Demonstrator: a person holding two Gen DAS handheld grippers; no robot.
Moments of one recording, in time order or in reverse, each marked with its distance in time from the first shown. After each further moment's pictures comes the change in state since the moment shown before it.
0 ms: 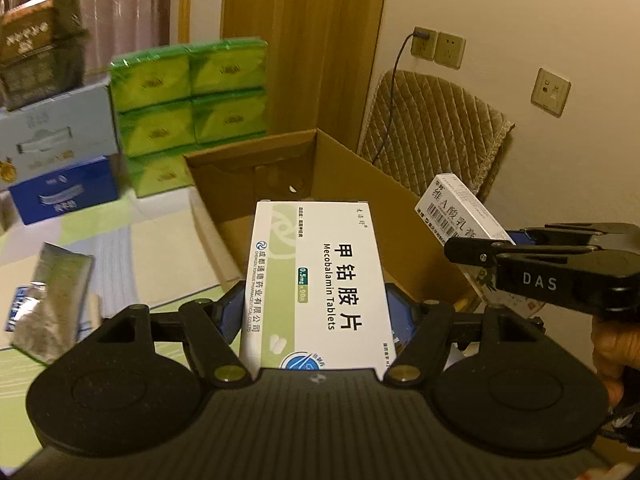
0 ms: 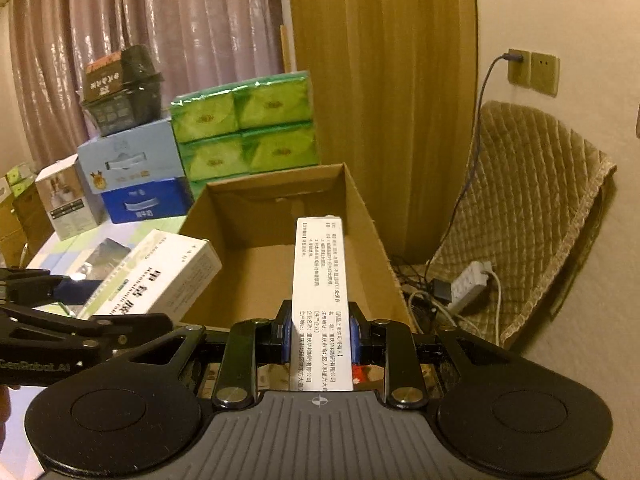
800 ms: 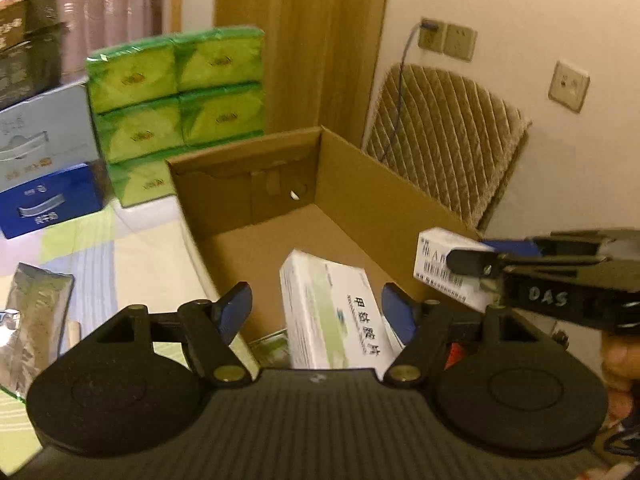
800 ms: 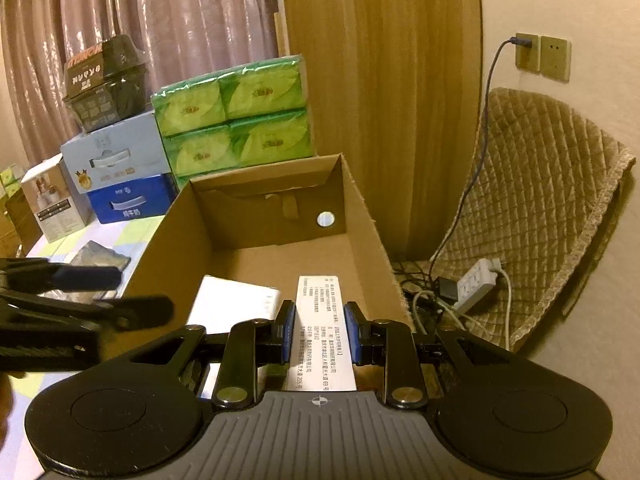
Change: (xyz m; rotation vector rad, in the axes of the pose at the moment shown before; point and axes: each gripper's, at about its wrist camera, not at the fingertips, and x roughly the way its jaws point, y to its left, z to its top) left arm 0.047 0.011 0.017 0.009 -0.011 0.009; right arm 0.047 -0.004 0.012 0.013 0.027 0.011
